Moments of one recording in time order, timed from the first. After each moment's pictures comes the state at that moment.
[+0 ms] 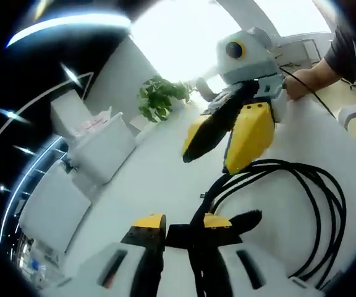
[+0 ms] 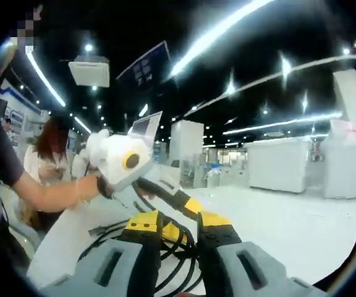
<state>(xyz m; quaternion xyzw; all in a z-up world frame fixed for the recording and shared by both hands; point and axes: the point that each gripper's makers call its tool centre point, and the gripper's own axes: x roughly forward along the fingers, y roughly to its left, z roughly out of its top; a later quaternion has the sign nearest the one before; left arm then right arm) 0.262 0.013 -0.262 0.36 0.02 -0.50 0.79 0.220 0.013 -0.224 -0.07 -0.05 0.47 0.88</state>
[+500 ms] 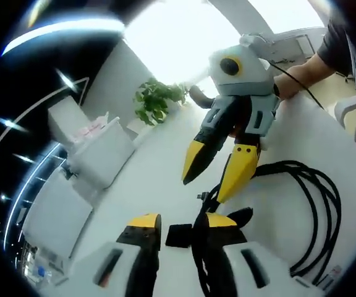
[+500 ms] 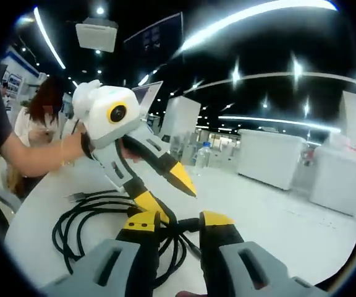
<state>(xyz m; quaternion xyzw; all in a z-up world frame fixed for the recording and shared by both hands) 0.256 0.016 -0.258 0.38 0.01 -0.50 0.78 0.237 0.005 -0.249 -0.13 -0.03 0.43 0.89</state>
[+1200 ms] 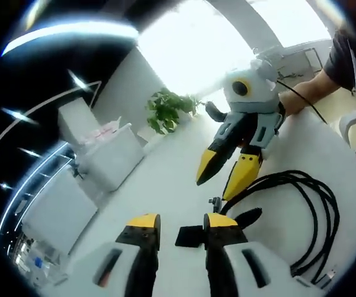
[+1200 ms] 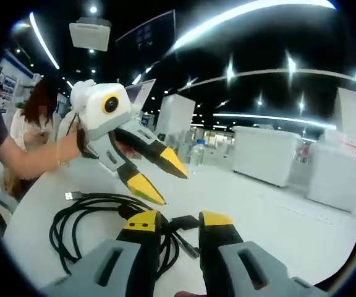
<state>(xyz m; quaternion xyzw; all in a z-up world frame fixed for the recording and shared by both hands) 0.263 0.031 -0.243 0.34 -0.02 -0.49 0.80 0.240 -0.001 -0.246 -0.13 -0.03 0.43 0.90</state>
